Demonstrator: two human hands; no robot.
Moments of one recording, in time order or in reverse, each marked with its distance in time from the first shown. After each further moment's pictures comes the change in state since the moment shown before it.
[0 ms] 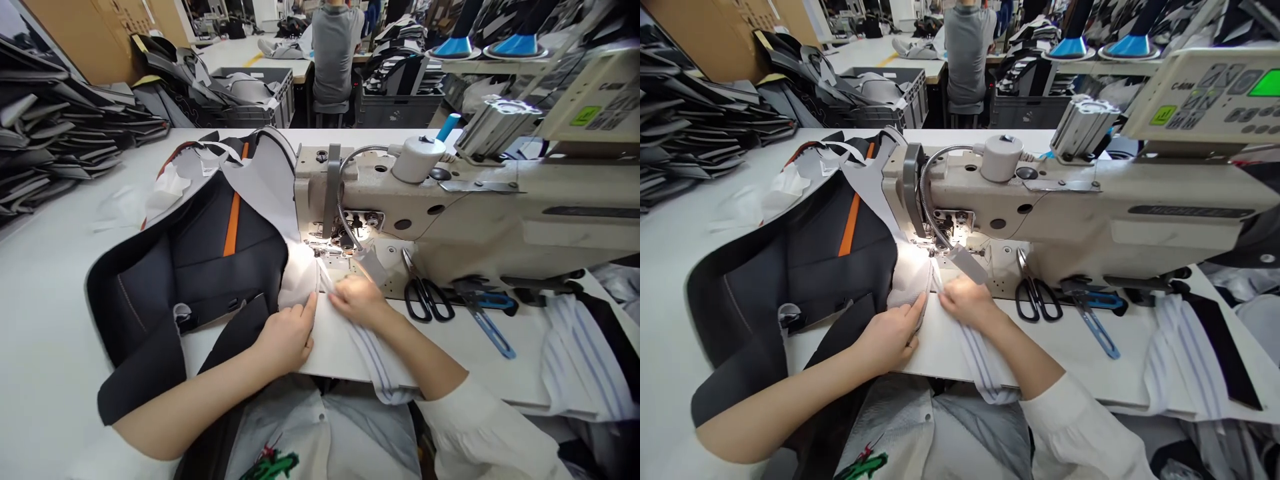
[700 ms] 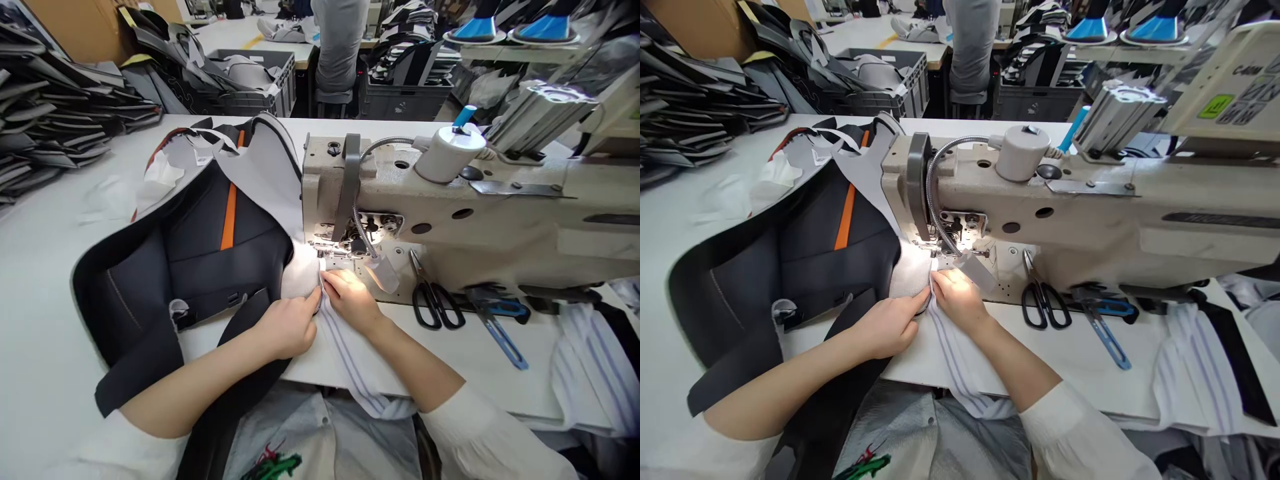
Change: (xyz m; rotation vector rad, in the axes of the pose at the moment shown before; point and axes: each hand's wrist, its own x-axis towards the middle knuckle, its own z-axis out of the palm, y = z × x) left_hand 0.025 -0.021 -0.023 -0.231 -0.135 0.042; right_hand 0.018 -0.007 0.030 0.207 0.355 -0.070
